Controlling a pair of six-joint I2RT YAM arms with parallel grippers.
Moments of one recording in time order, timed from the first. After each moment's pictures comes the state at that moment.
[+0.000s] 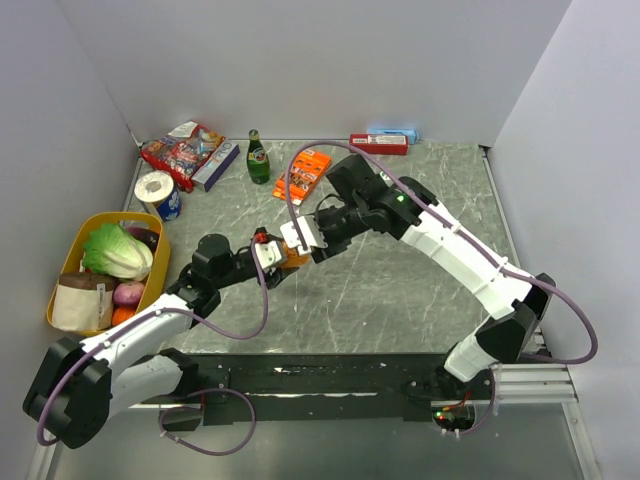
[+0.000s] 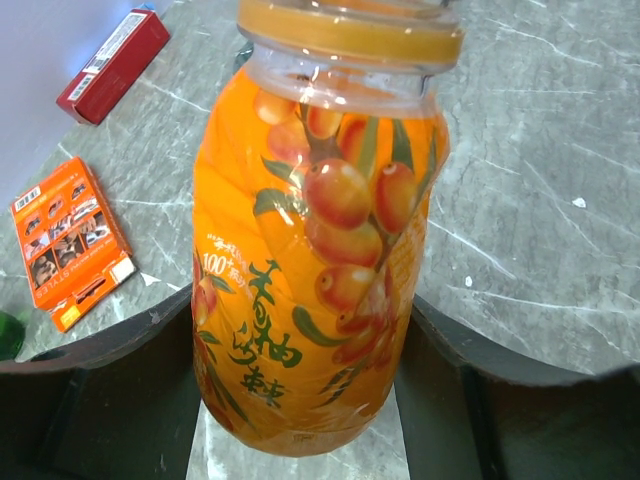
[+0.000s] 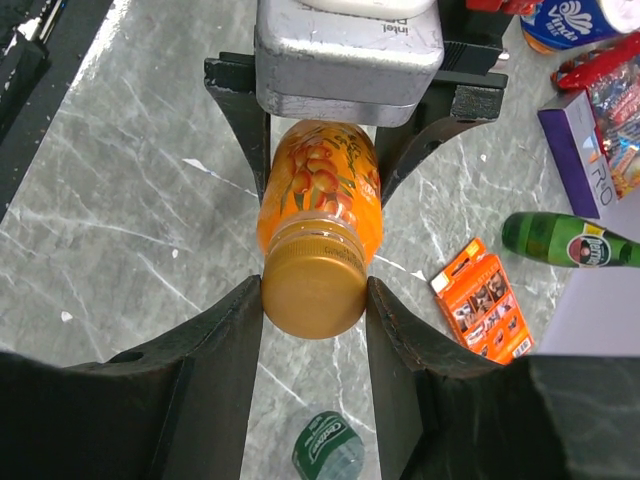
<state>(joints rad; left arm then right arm) -0.54 1.04 0.48 0.39 0.55 0.39 0.82 1.55 1.72 -1.07 -0.52 -1.21</state>
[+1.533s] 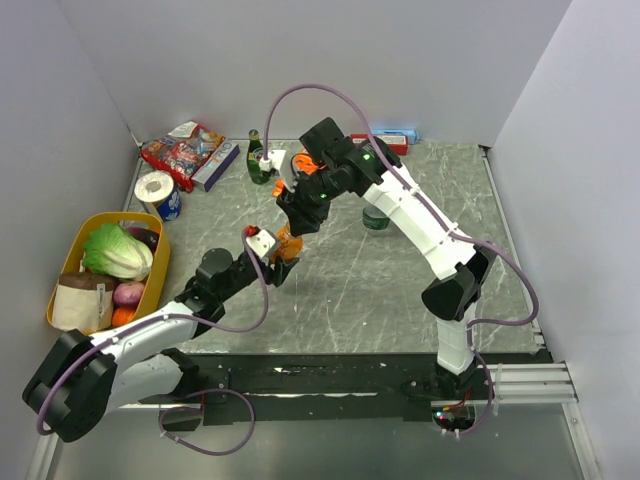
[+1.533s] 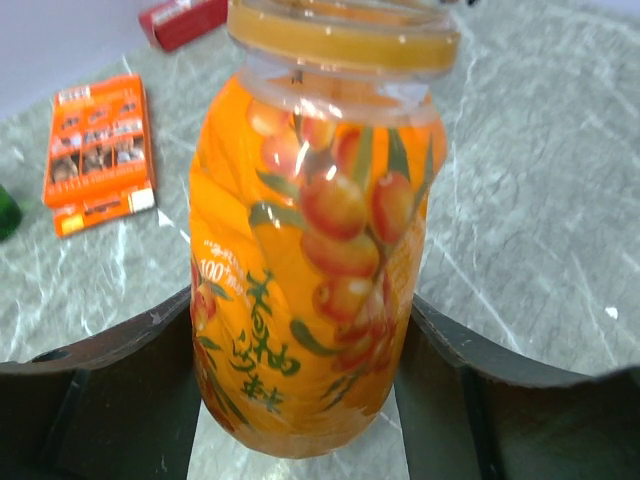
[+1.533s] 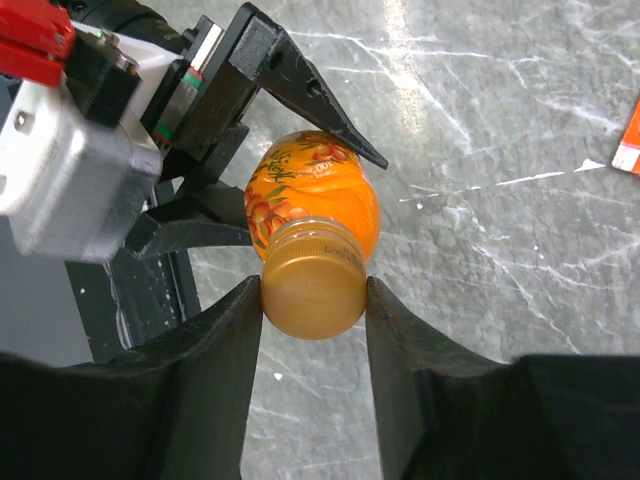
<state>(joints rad) -0.63 1.07 0.37 0.61 0.20 0.09 0.77 1.94 2.26 -1.27 -0.46 -0.43</state>
